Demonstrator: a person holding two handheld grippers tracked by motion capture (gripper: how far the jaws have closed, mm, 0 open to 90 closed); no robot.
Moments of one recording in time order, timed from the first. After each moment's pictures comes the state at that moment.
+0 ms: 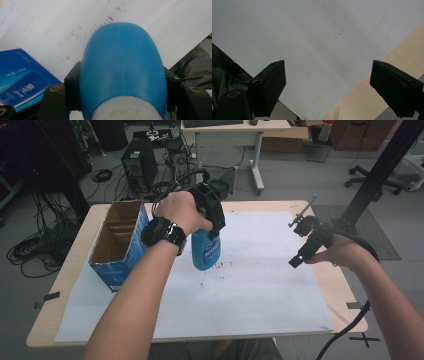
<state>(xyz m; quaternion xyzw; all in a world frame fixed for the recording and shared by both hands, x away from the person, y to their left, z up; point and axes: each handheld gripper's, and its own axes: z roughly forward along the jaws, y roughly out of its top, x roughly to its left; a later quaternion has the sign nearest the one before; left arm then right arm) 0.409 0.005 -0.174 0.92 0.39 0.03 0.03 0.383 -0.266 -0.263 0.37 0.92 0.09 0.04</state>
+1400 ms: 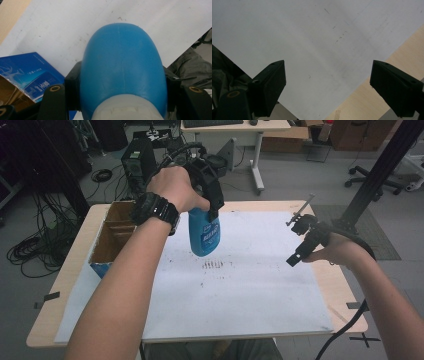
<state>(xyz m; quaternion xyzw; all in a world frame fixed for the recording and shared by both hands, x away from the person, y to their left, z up) 0.414 0.013 -0.123 0.92 0.38 0.04 0.05 0.387 -0.261 -0.263 0.37 0.92 0.09 0.04</state>
